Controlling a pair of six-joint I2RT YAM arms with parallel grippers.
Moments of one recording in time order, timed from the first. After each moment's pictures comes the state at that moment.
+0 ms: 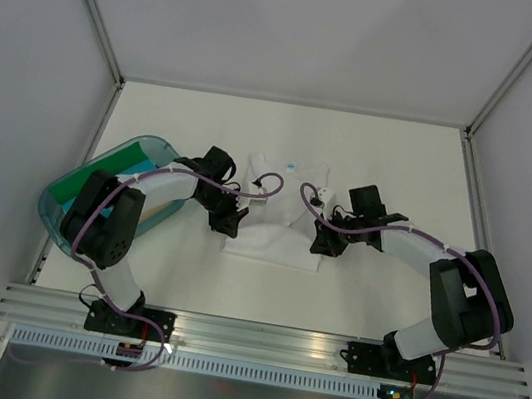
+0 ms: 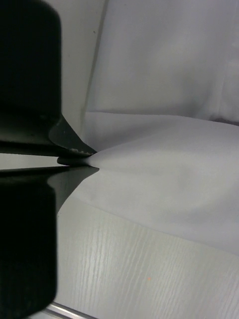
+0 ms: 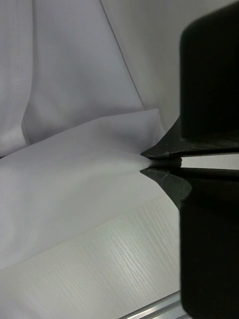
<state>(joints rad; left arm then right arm) -0.42 1.71 1.02 -0.60 0.62 0.76 0.39 1.54 0.77 -0.27 -0.64 -0.39</state>
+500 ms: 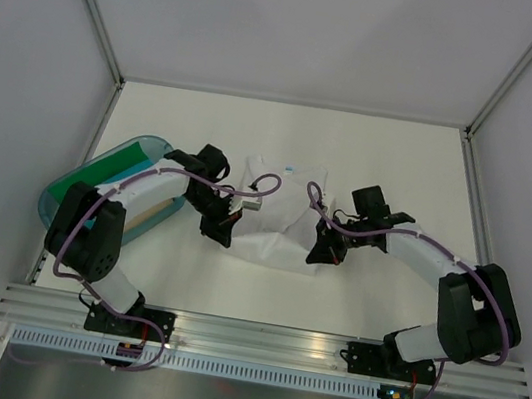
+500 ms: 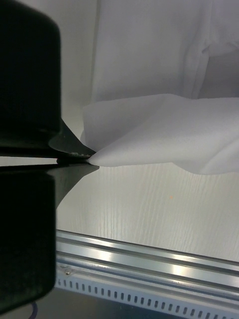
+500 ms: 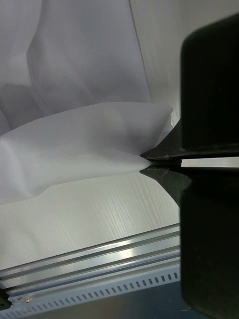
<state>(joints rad) -0.42 1.61 1.07 -0.92 0.74 0.86 0.39 1.46 0.79 -0.46 -0.85 -0.42</state>
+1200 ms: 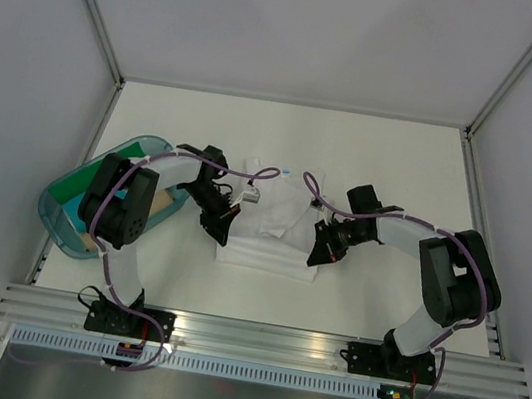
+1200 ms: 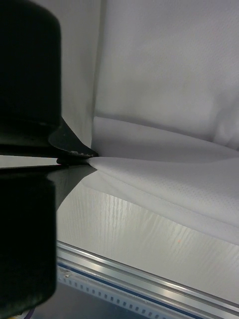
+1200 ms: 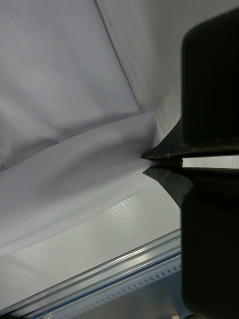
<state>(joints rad) -0.34 1.87 1.16 -0.96 0.73 0.86 0.36 1.67 0.83 -0.45 -0.81 -0.30</state>
